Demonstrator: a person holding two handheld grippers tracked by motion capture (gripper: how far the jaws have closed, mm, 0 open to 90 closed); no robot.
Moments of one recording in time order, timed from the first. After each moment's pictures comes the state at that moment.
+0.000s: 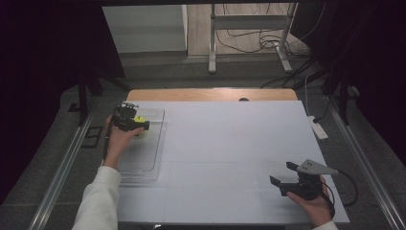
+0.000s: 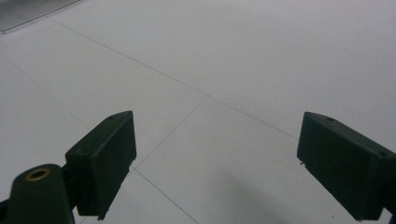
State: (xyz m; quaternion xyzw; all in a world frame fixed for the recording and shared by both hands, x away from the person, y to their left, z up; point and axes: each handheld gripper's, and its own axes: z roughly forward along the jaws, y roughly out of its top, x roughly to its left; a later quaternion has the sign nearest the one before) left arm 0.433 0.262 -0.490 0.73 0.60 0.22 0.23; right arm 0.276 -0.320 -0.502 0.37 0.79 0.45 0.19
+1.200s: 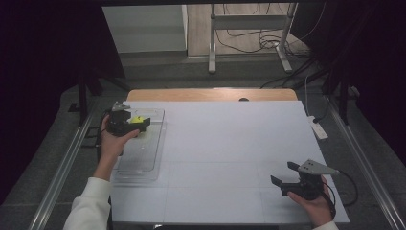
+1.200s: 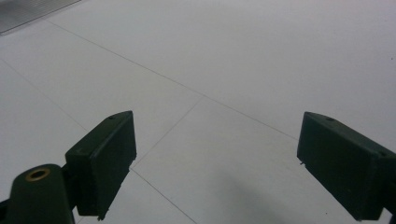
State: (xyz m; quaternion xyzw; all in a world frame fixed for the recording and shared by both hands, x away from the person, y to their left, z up) left arm 0.383 0.261 -0.453 0.71 0.54 0.22 0.39; right arm 0.275 -0.322 -0.501 0.38 0.79 0.45 0.19
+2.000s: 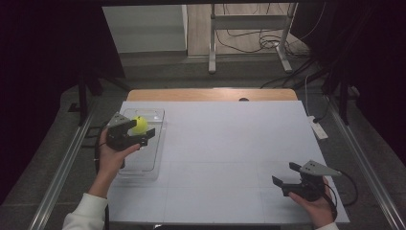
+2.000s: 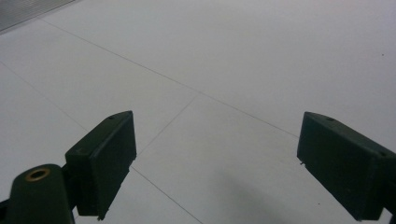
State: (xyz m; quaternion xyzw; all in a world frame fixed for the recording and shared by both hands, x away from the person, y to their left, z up) left arm 0.329 0.242 -0.445 0.72 0.48 0.21 0.45; right arm 0.273 -0.325 -0.501 0.38 0.78 0.45 0.19
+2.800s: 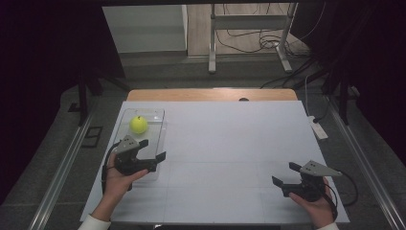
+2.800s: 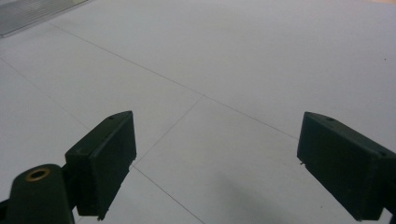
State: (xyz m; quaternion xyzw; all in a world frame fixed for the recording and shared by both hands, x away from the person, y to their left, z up) left arm 0.272 0.209 -0.470 0.75 0.43 0.17 0.47; right arm 0.271 -0.325 -0.499 0.38 0.78 0.45 0.19
